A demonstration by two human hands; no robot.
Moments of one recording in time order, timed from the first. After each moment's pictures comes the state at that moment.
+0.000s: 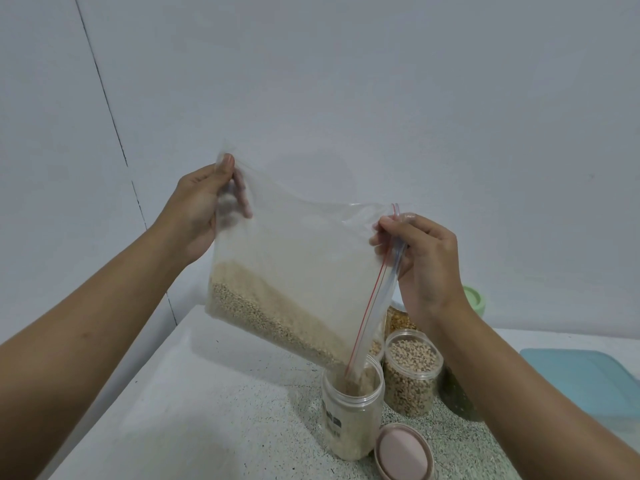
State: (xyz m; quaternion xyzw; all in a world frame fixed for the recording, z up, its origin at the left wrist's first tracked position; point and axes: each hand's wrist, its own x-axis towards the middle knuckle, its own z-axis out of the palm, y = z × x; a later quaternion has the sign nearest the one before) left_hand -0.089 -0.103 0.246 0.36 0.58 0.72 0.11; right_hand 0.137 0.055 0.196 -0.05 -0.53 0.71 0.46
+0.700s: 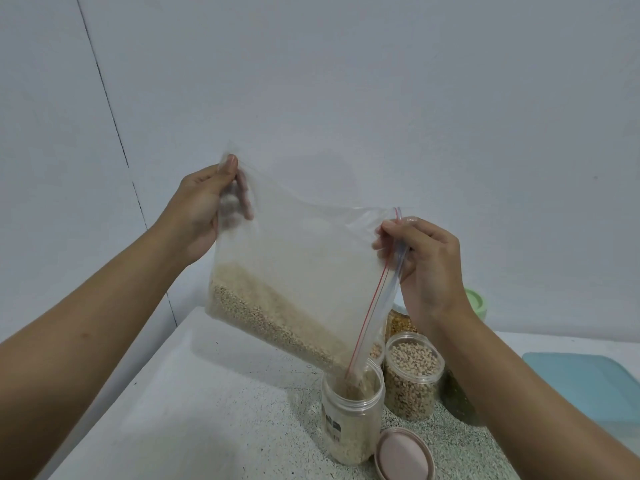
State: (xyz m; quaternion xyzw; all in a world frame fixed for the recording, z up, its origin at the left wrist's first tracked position) left_hand -0.084 -0.102 0.249 0.37 0.59 0.71 0.10; right_hand 0.137 0.058 0.194 -0.05 -0.53 0.71 0.46
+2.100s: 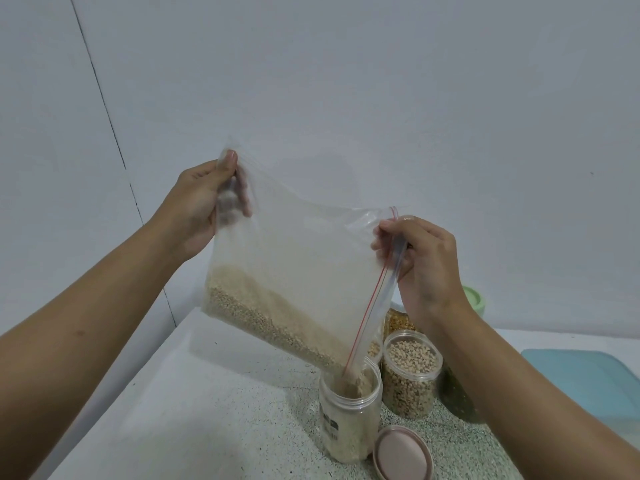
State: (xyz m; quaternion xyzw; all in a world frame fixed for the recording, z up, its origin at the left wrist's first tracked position) left_hand -0.077 -0.100 0.255 0.38 0.60 0.69 0.10; right_hand 0.139 0.060 0.194 -0.07 -0.54 0.71 0.45
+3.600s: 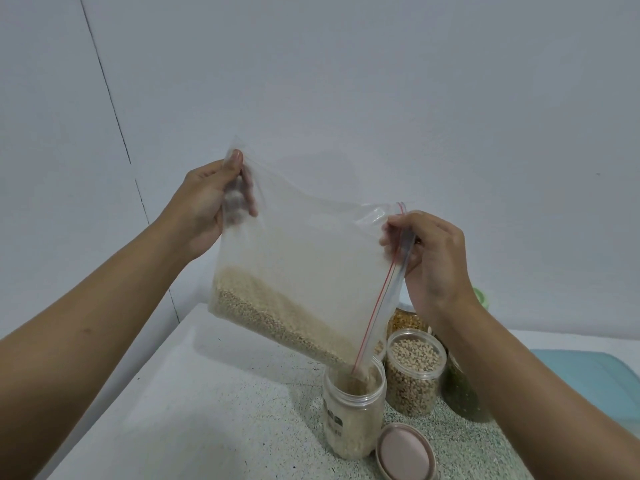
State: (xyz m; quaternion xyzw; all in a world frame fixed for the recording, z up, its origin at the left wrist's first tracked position) left_hand -0.075 -0.104 0.252 0.37 0.60 0.70 0.11; right_hand 0.137 0.061 0.197 -0.07 -0.54 0.70 0.47
